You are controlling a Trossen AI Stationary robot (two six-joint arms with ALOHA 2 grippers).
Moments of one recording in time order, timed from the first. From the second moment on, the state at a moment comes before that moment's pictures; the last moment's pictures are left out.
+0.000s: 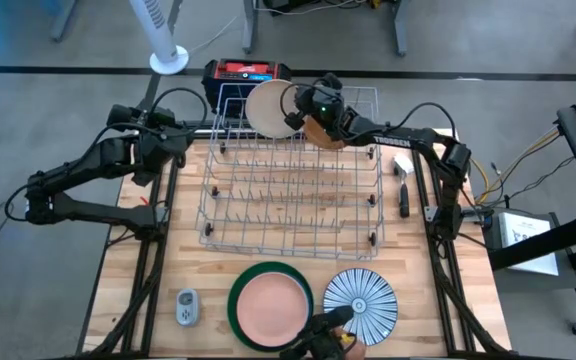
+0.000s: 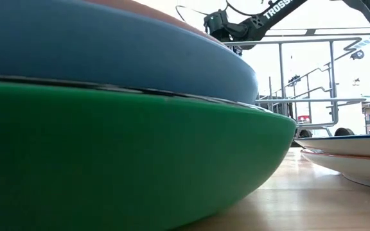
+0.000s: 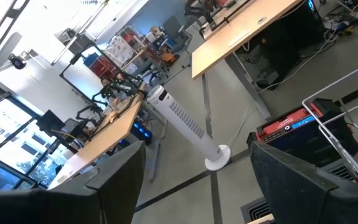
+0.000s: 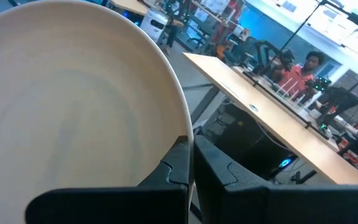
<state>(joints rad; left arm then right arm) 0.27 0.95 1.21 -1.02 -1.40 -0.09 -0.53 1.93 1.47 0.28 0.49 -0.46</state>
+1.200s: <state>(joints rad) 0.27 0.95 1.21 -1.02 -1.40 -0.09 -0.52 1.93 1.47 0.29 0.41 -0.48</state>
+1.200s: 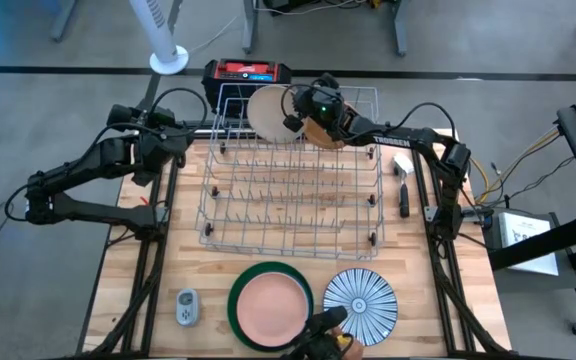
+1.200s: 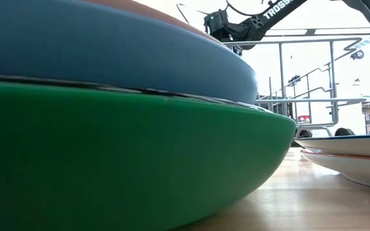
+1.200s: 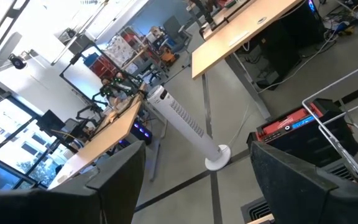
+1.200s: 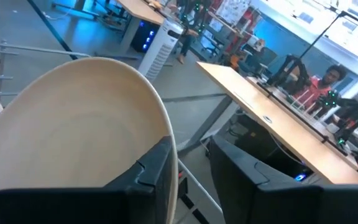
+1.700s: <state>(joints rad) 0.27 0.95 1.21 -1.02 -1.40 -0.09 -0.52 1.91 1.47 0.29 0.41 -0.43</state>
